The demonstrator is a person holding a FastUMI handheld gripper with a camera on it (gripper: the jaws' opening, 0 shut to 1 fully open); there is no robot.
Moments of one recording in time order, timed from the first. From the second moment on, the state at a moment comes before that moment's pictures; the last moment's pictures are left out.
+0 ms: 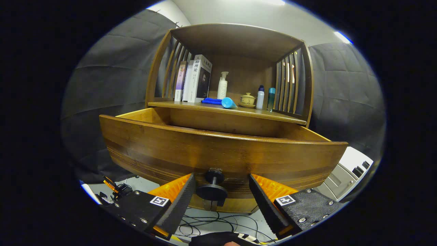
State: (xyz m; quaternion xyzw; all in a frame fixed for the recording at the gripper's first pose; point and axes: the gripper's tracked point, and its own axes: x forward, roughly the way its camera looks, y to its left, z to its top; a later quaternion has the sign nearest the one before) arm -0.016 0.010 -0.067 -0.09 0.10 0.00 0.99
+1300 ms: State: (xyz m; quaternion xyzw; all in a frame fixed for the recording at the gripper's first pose) arm 0.071 0.006 -0.059 -0.11 0.10 -0.01 0.99
